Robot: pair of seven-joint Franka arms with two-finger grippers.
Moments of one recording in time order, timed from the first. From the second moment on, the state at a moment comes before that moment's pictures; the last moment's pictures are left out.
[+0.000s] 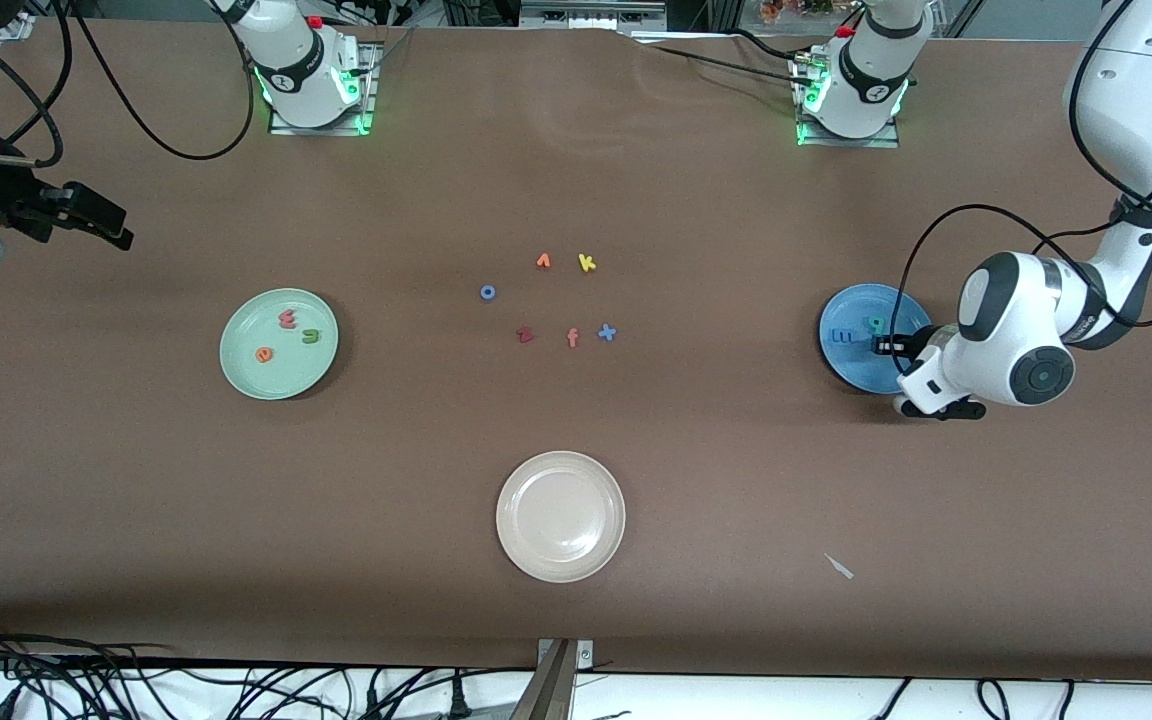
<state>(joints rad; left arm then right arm) 0.39 0.56 -0.42 -1.87 0.21 1.94 -0.13 -0.04 -0.06 0.03 -1.75 0.01 1.66 0.08</state>
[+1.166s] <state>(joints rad) 0.41 0.30 -0.51 -1.39 0.18 1.54 -0.08 -0.04 -0.07 0.03 -1.75 0.01 1.66 0.08</state>
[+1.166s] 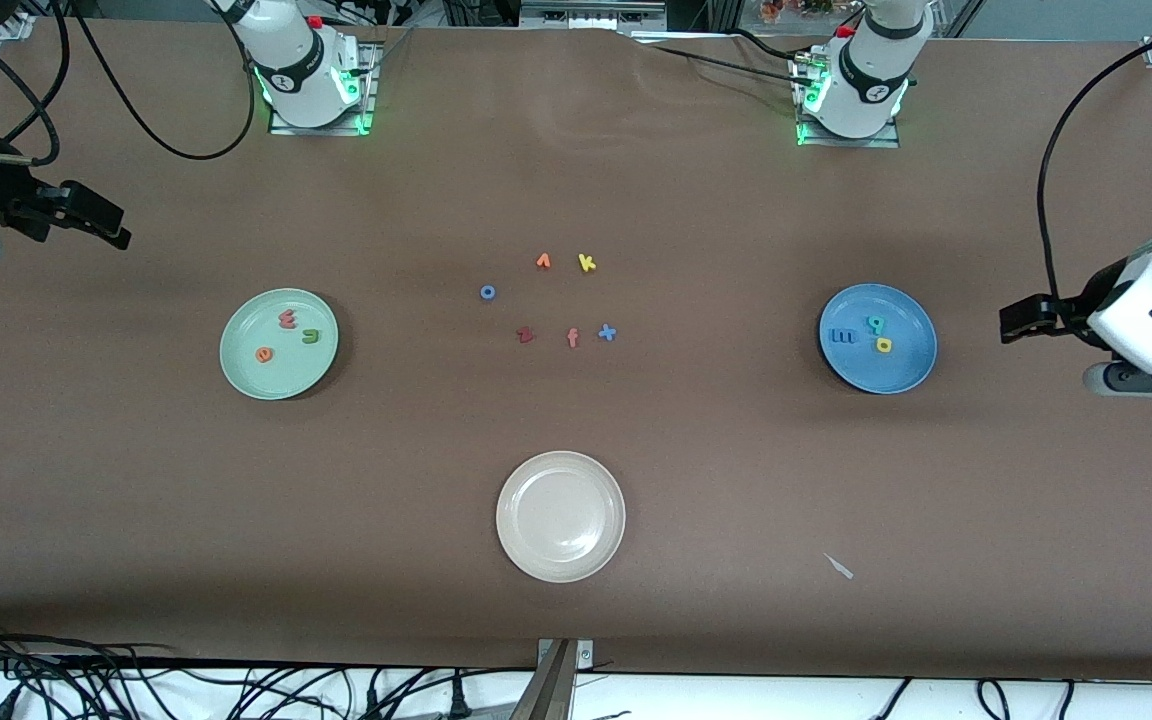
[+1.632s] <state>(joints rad) 0.39 0.30 -0.52 -1.38 0.17 1.54 -0.07 -0.04 -0.07 0.03 -1.75 0.01 1.67 0.08</state>
